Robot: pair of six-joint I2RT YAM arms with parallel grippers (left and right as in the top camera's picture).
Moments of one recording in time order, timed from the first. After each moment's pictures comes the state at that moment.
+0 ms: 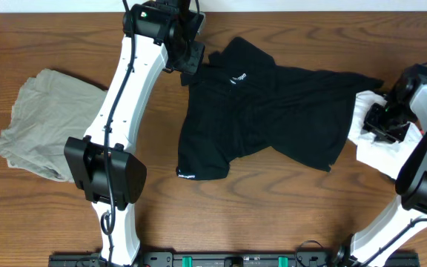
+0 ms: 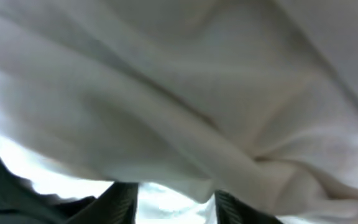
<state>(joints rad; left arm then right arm) -0.30 2.08 2.15 -1.26 0.09 0.03 -0.39 2.02 1.38 -0.89 -0.07 0.18</state>
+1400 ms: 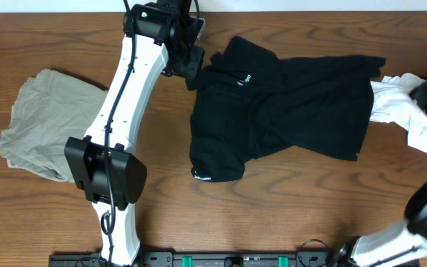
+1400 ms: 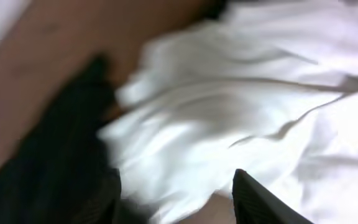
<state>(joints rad) -0.31 2.08 2.15 -1.34 0.09 0.03 -0.54 1.74 1.35 -0.55 -0.17 0.34</state>
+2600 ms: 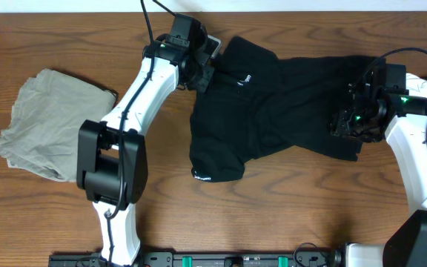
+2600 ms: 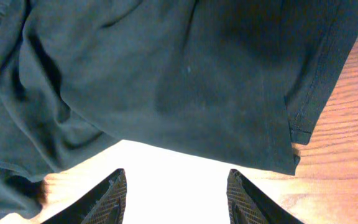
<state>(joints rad) -0.30 2.09 1.73 -0.77 0.23 0.15 -0.11 1.53 1.16 -0.92 -0.18 0.14</state>
